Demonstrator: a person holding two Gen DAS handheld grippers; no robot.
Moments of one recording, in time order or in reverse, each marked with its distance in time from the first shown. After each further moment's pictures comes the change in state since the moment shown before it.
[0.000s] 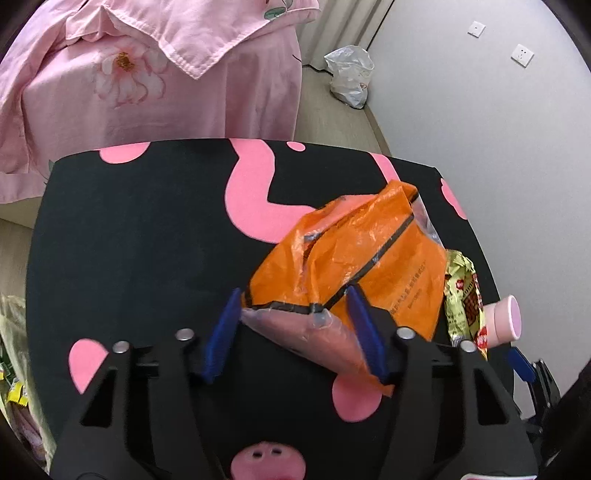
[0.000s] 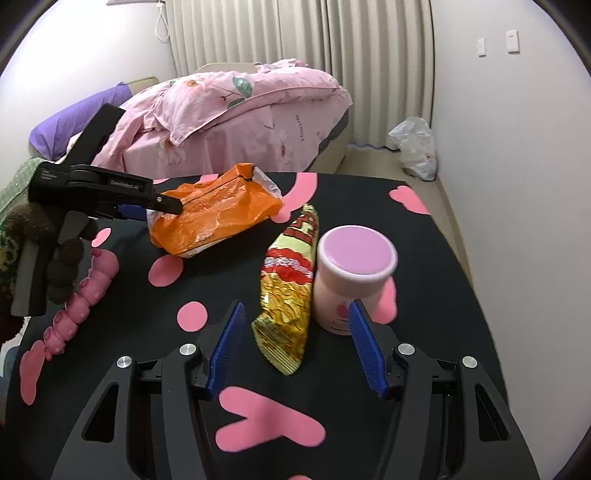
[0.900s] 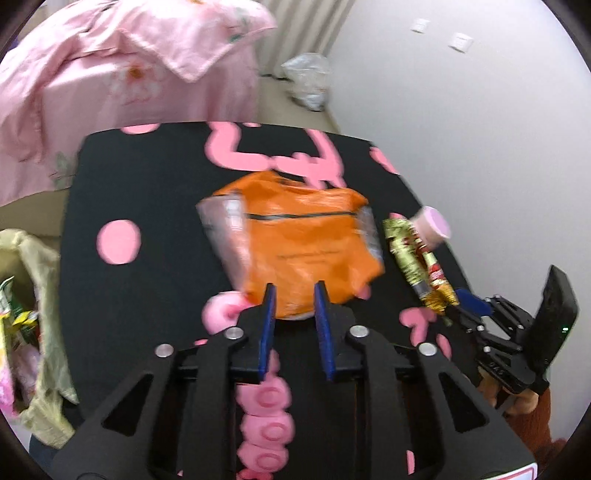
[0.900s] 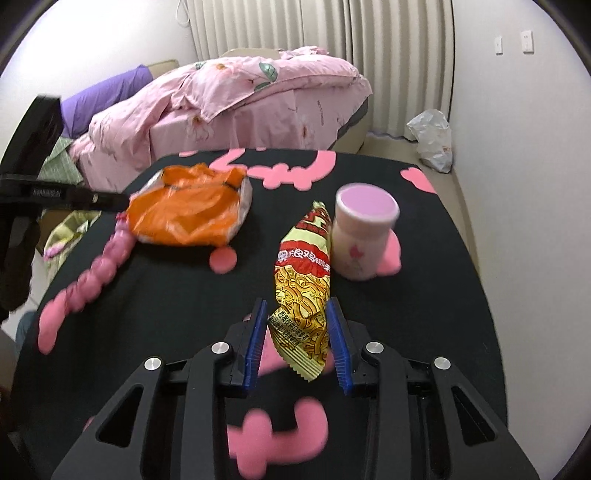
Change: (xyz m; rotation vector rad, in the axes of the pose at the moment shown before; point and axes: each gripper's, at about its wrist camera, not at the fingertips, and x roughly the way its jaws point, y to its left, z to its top) left arm -0.089 -0.023 -0.091 0.113 -0.050 -0.145; right arm -0.044 0.003 -0.032 -0.058 0.074 0.045
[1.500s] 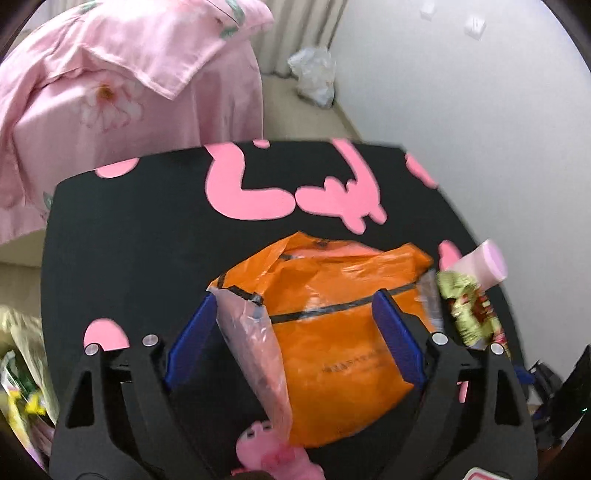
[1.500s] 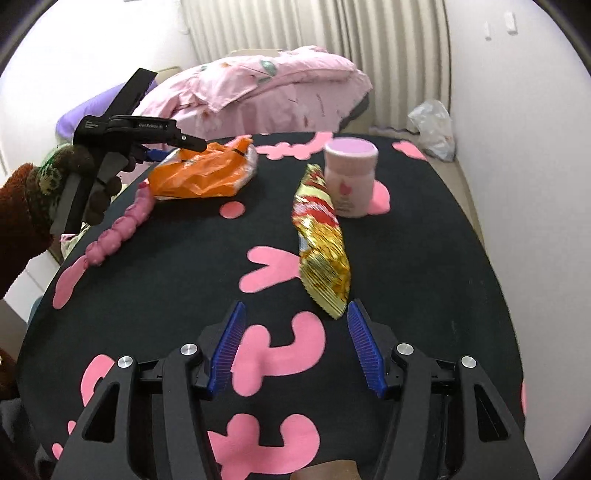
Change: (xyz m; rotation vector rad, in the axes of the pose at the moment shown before) left arm 0.073 0.020 0.063 0.072 0.061 0.130; right arm -0.020 -0.015 -0.052 0.058 -0.010 0.066
